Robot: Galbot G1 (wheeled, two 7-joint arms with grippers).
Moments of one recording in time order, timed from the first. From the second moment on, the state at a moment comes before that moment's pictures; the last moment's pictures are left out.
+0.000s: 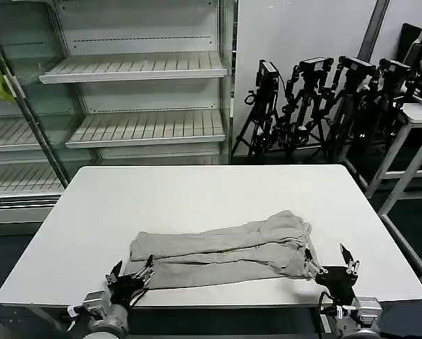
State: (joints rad) left arm 1.49 -1.25 -0.39 -2.09 -0.55 0.35 -0.42; right arm -1.63 1.30 0.60 2.29 0.25 -0.34 0.22
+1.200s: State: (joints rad) left arm 1.49 -1.17 -0.57 -2.09 -0.84 0.30 -0.36; right arm -1.65 1.31 0.61 2.33 0.26 -0.34 0.23
